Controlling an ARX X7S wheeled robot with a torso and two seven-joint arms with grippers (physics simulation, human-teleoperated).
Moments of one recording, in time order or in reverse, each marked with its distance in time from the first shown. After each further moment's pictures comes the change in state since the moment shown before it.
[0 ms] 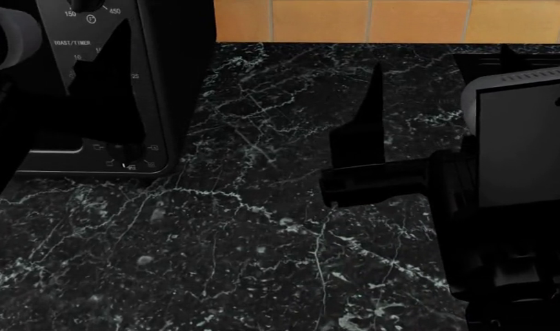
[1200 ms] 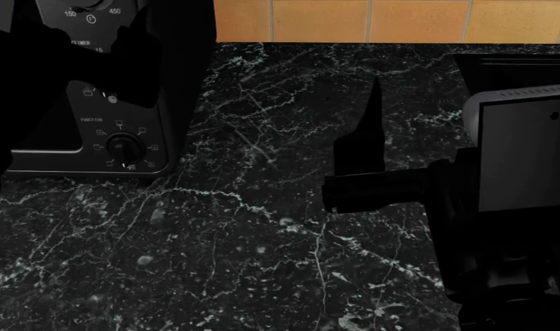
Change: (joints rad) left arm -0.201 -0.125 0.288 -0.414 0.055 0.149 0.017; right arm -0.082 -0.006 0.036 0.076 0.055 -0.118 0.025
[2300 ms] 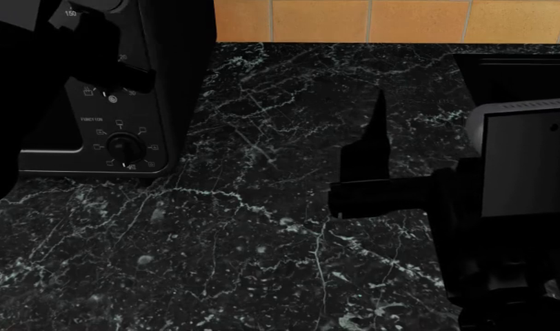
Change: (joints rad) left arm -0.006 -0.027 0.115 -0.188 0.149 0.181 0.058; right arm -0.057 0.011 0.013 0.055 0.026 -0.088 0.014
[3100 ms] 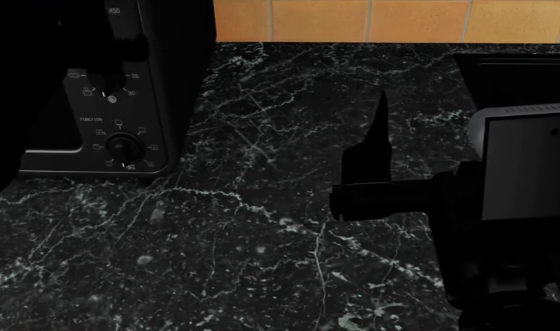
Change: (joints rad) left arm 0.056 0.095 -0.256 -0.022 -0.190 0.031 -0.128; right arm -0.013 0.005 0.004 0.003 0.020 -0.011 0.021
